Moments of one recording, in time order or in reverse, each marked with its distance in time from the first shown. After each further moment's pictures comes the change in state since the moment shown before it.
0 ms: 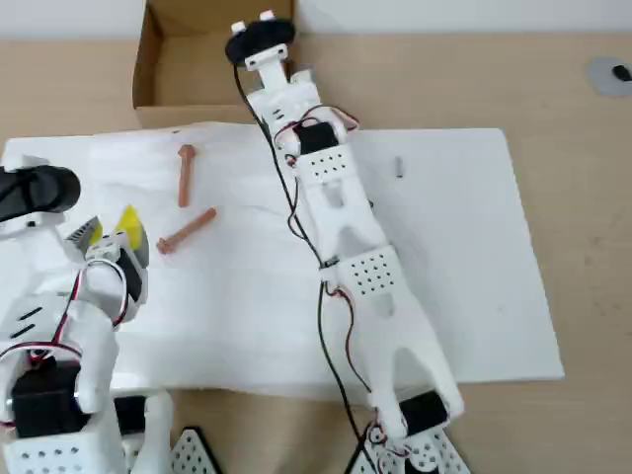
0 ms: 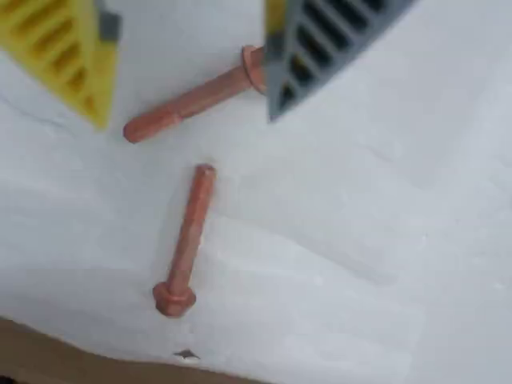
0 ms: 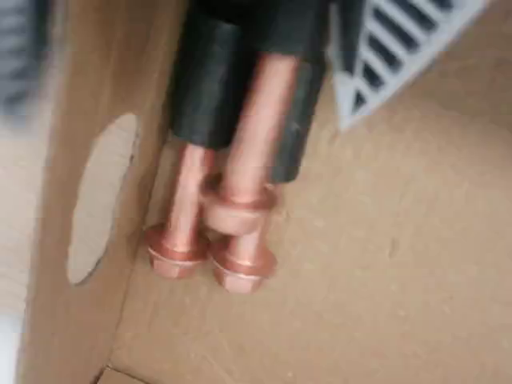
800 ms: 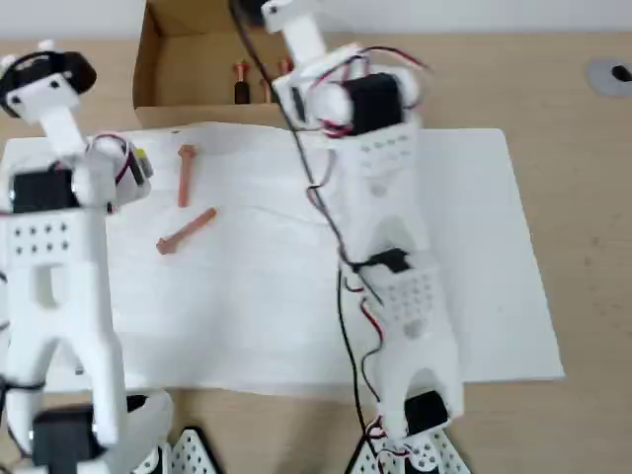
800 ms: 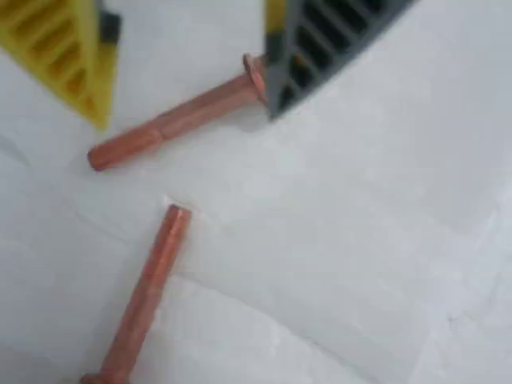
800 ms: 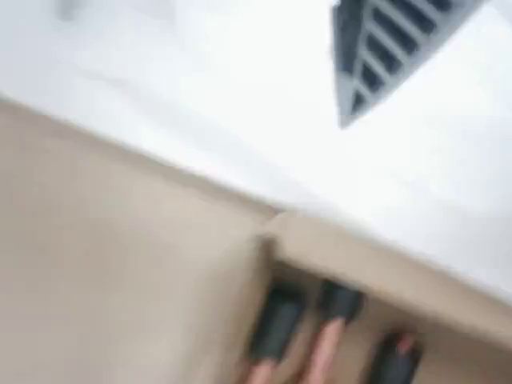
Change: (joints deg) left arm 0.0 55.8 -36.3 6.9 3.7; right arm 1.6 -40.4 -1.6 55.6 0.0
